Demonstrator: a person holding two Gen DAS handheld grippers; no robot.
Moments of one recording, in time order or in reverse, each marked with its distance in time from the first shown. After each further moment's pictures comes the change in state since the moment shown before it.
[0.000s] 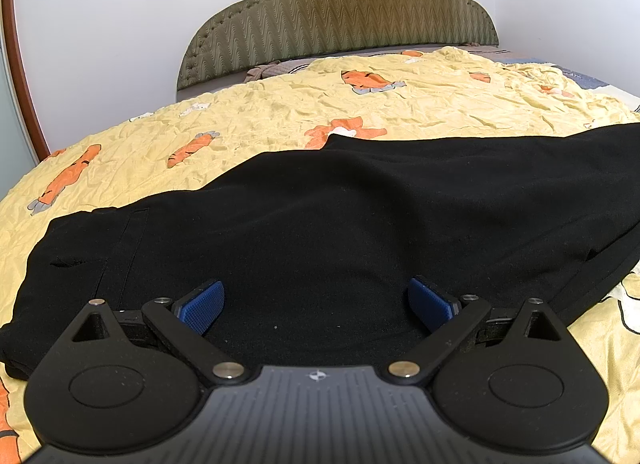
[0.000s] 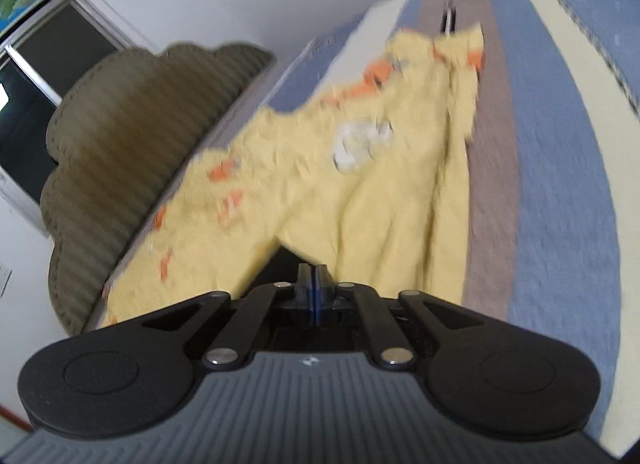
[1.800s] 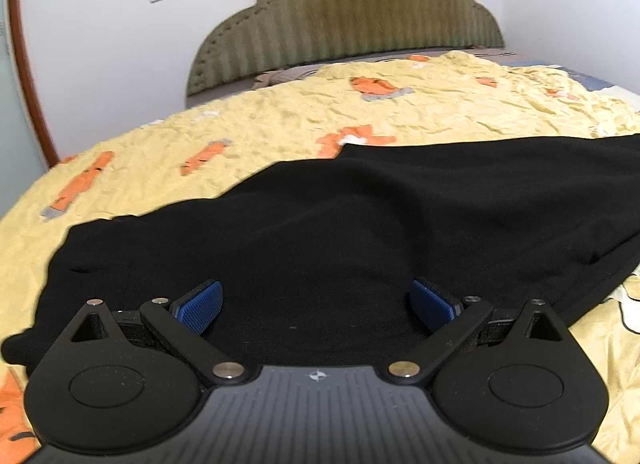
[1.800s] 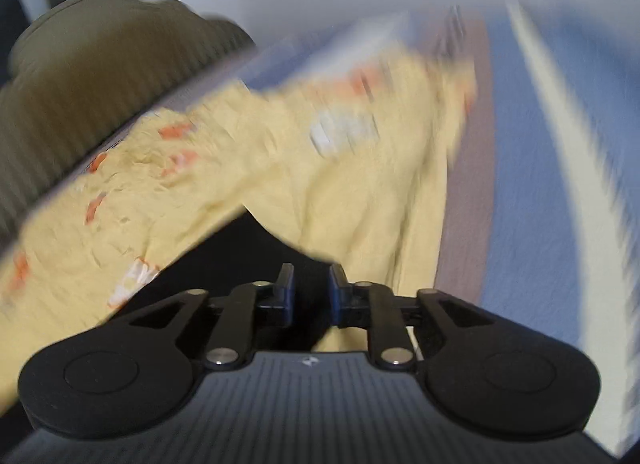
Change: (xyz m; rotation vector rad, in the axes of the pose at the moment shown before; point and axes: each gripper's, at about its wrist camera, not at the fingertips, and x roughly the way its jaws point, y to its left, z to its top) left arm -0.008 0.005 0.003 0.006 -0.011 0.042; right arm 0.012 0.068 -0.046 -0.392 -0.112 -0.275
